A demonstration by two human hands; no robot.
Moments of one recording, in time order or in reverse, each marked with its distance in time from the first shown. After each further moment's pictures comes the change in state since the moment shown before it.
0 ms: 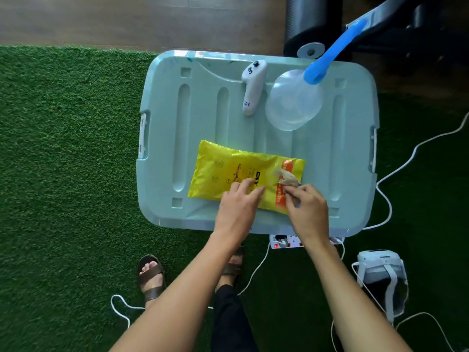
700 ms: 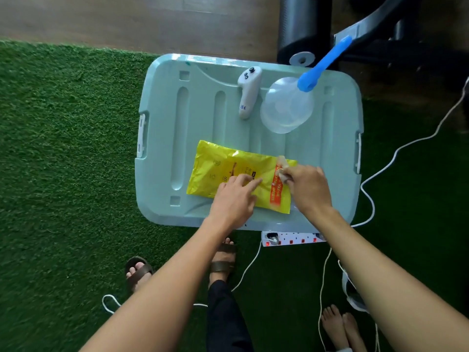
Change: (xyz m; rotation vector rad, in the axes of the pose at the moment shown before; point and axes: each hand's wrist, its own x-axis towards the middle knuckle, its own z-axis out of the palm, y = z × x) left_hand 0.012 0.000 -0.033 0.003 -0.234 -0.001; right_hand 0.054 -0.011 -0.027 -0.344 -0.104 -0.221
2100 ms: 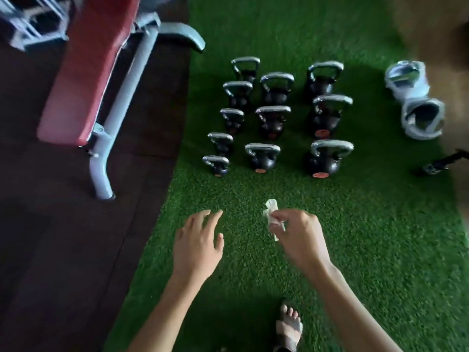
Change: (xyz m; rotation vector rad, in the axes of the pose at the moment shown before) left_hand -0.800 -0.771 -0.251 -0.440 0.780 -1.843; right_hand -0.182 -1.319 0.190 -0.056 -0.781 -1.373
